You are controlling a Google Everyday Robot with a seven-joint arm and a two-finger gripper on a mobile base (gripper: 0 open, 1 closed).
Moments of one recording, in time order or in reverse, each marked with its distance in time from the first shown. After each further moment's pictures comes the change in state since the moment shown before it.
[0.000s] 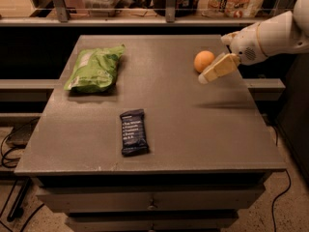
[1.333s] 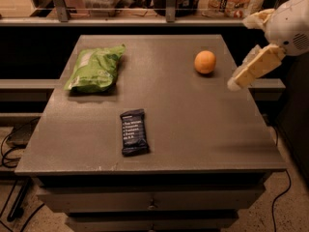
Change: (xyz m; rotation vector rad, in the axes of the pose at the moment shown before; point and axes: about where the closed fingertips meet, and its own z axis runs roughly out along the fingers) arm -0.031 0.076 -0.115 -0.005 0.109 -0.193
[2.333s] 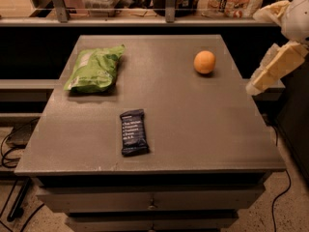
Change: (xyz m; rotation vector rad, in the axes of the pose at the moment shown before) arm 0.000 0.016 -0.033 -0.012 0.103 -0.107
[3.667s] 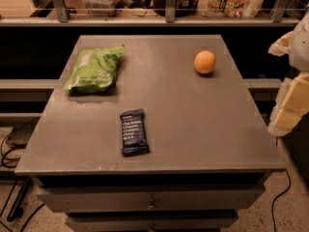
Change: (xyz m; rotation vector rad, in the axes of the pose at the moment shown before) arm 0.037 0.074 -0.022 -0.108 0.407 0.068
